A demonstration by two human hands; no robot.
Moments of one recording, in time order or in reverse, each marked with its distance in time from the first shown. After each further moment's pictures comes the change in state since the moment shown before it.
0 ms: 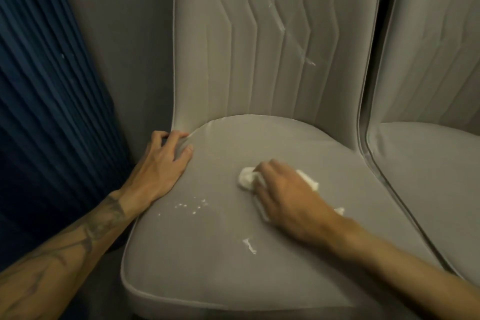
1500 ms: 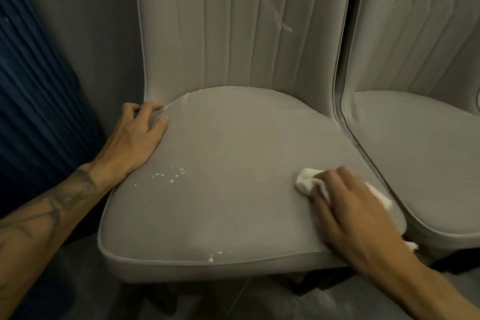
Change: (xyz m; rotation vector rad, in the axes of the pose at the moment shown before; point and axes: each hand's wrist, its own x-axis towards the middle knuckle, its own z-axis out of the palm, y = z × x) left_hand 0.002 -0.005 0.003 -0.035 0.010 0.015; right_hand -0.122 -0.002 -0.046 -0.158 0.110 0.369
